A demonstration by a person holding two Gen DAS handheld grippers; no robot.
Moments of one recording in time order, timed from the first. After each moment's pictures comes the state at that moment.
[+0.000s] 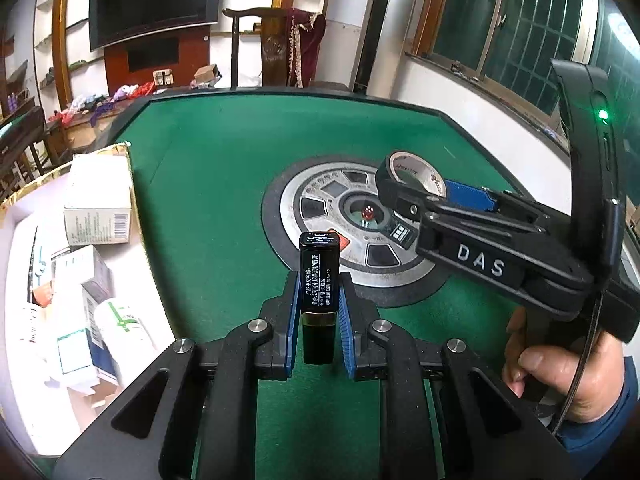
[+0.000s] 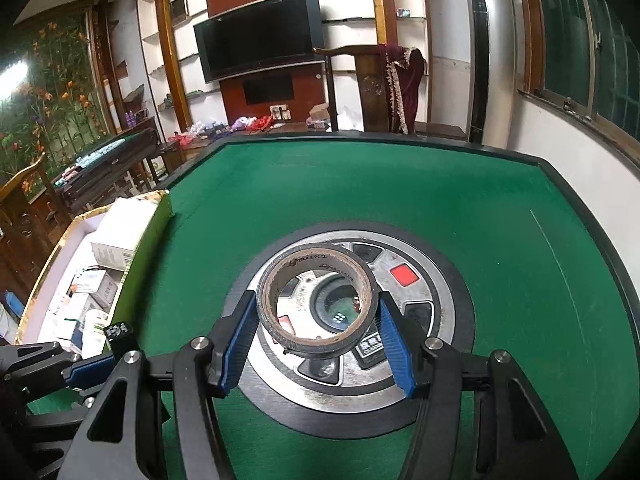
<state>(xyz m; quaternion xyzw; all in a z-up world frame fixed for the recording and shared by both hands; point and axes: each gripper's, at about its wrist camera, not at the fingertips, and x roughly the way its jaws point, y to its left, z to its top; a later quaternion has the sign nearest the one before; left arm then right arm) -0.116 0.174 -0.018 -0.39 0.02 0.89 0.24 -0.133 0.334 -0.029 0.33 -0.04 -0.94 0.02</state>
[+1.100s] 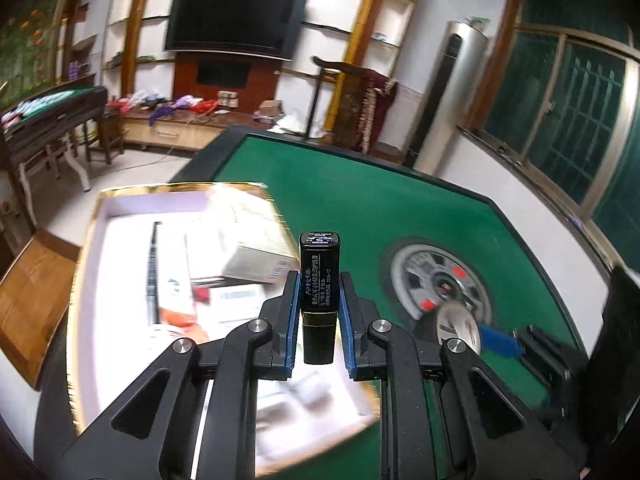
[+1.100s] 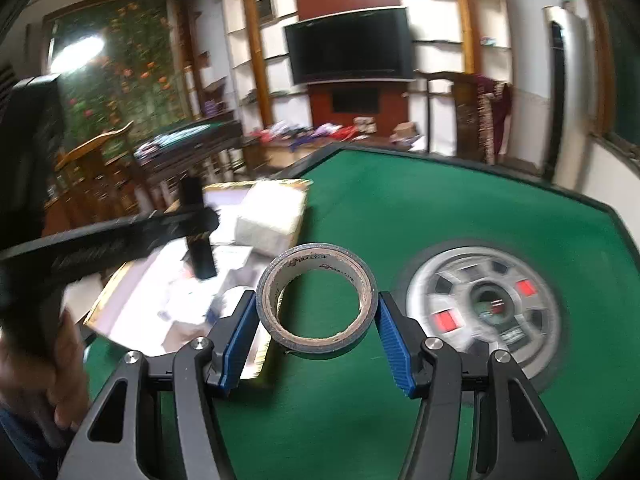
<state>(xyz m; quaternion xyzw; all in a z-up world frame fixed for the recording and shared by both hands) -0.131 0.026 0.018 -0.33 -0.09 0.93 0.15 -0.092 0.205 -0.018 0.31 0.00 -0.93 0.17</state>
